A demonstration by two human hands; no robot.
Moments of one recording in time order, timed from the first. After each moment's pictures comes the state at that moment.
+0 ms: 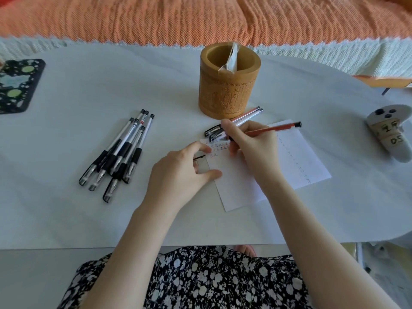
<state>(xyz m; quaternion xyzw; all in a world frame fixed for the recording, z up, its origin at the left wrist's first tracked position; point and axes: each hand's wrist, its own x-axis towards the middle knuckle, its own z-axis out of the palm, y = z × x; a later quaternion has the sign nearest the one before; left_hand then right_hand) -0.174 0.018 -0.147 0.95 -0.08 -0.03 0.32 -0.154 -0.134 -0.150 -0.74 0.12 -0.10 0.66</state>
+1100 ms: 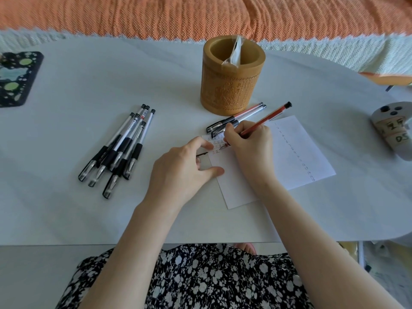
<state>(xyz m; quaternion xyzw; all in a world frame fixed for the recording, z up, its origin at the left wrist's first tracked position) -0.172 0.018 -0.151 0.95 -0.08 -0.04 0.31 -0.151 -0.121 -0.164 -0.82 0.11 -0.17 0.53</state>
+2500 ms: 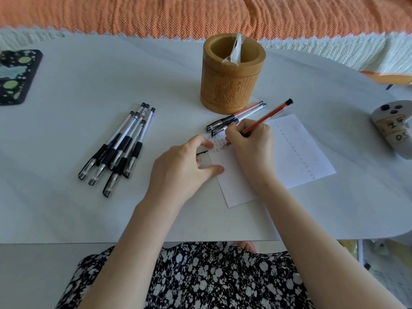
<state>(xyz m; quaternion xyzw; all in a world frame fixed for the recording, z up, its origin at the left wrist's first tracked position) -0.171 0.018 -0.152 0.94 -0.08 -0.05 0.32 -0.150 -0.123 -0.168 -0.83 0.12 -0.18 0.52</state>
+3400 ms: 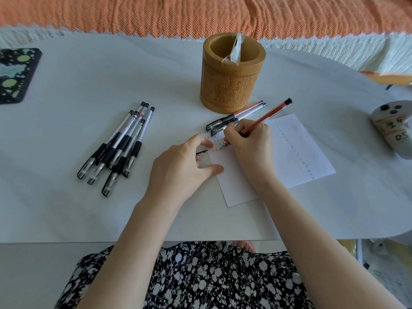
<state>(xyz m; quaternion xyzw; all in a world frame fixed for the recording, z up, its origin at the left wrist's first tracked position) -0.172 0.018 -0.152 0.94 -0.08 -0.05 0.32 -0.152 -0.123 -0.166 -0.83 0.09 -0.17 0.53</state>
